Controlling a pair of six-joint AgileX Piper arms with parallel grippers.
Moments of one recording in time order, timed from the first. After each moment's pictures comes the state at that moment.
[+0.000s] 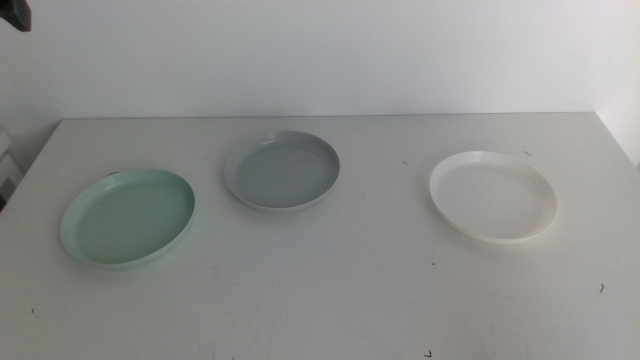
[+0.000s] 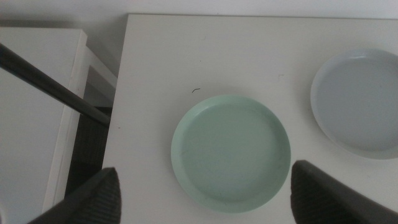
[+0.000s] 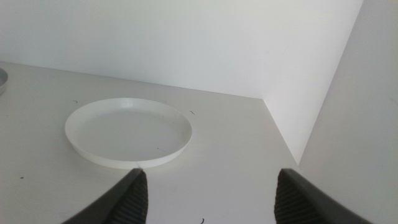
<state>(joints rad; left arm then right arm) -0.01 1.47 -1.79 0.11 1.26 -0.07 -0.04 -0.01 0.03 -0.08 0.16 -0.06</state>
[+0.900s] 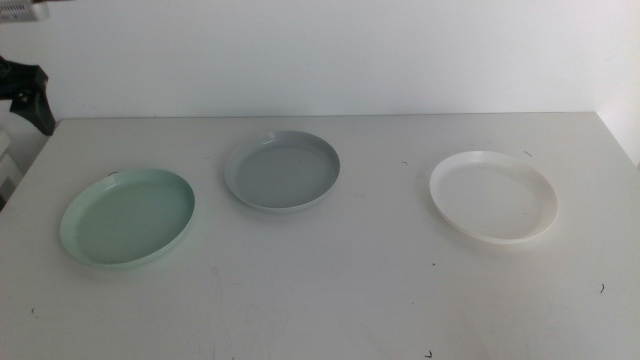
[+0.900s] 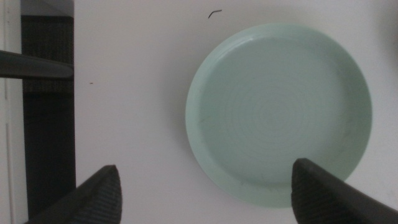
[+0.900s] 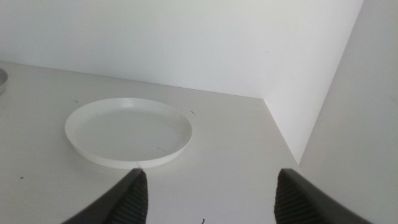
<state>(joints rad) 0.24 1.85 -1.79 -0.12 1.25 0.23 -0.04 -0.01 0.03 -0.08 0.16 -0.06</state>
